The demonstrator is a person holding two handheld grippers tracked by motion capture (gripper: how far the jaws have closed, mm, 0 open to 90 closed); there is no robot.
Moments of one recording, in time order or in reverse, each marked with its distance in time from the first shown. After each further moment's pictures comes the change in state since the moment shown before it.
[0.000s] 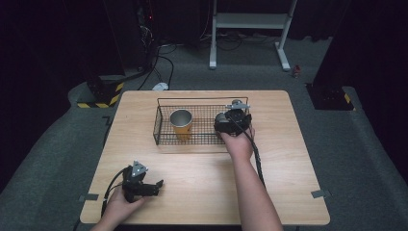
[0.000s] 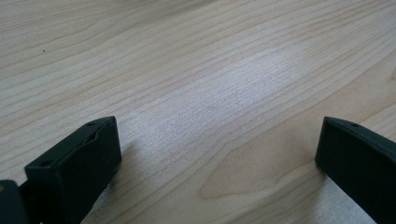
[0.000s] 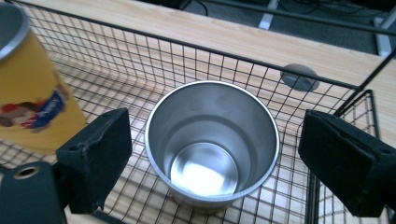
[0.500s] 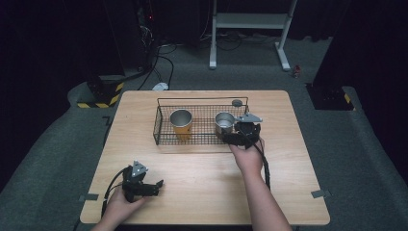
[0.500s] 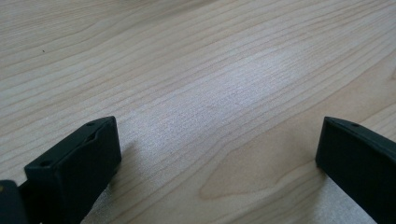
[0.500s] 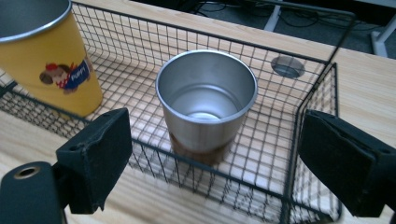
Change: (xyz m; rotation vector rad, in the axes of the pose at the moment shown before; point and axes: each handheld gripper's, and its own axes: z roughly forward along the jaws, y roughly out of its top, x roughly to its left) left arm 0.000 0.000 0.000 -0.001 0.000 -0.001; right arm -0.006 -0.032 -0.044 -0.057 0.021 -0.011
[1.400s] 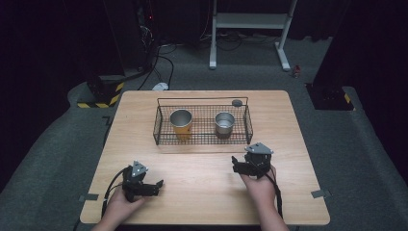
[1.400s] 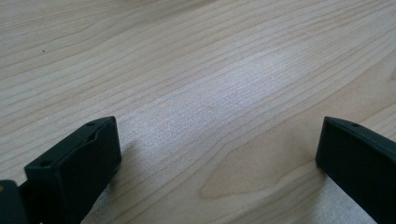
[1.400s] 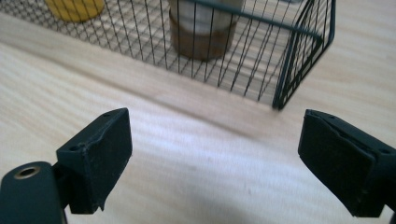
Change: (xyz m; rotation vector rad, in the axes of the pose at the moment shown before) left arm 0.000 0.000 0.000 0.000 0.000 0.000; right arm -0.002 -0.086 -0.040 0.062 -0.009 -0.042
